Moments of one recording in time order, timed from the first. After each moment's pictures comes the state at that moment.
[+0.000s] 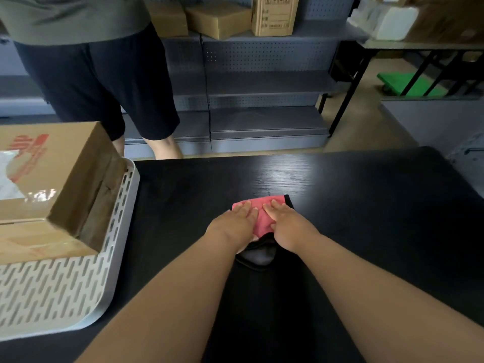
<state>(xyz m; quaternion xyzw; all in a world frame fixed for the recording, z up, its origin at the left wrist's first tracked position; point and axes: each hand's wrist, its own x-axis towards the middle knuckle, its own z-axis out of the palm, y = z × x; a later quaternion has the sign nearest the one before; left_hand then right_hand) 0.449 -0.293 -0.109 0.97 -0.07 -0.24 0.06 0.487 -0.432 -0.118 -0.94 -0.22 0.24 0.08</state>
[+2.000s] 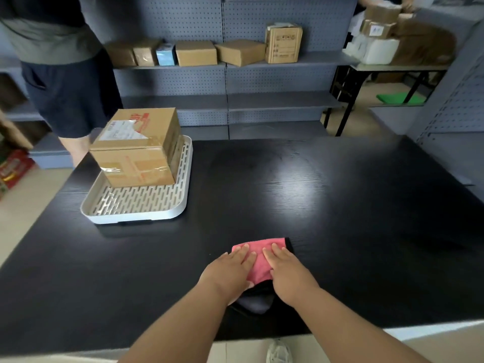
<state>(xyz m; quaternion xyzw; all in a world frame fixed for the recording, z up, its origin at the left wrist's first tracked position) 0.153 -0.298 -0.111 0.97 -0.10 -0.22 0.03 0.193 -0.450 -0.126 -0.94 -0.22 0.23 0.11</state>
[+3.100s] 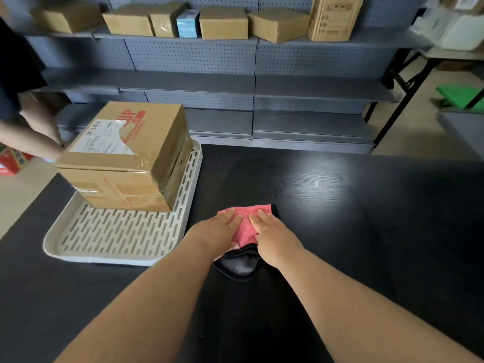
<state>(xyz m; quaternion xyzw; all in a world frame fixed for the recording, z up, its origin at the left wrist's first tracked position) 0.336 -0.197 -0.107 0.97 0.01 -0.26 0.03 0.388 -0.339 -0.122 -0.91 -0.30 0.25 0.09</state>
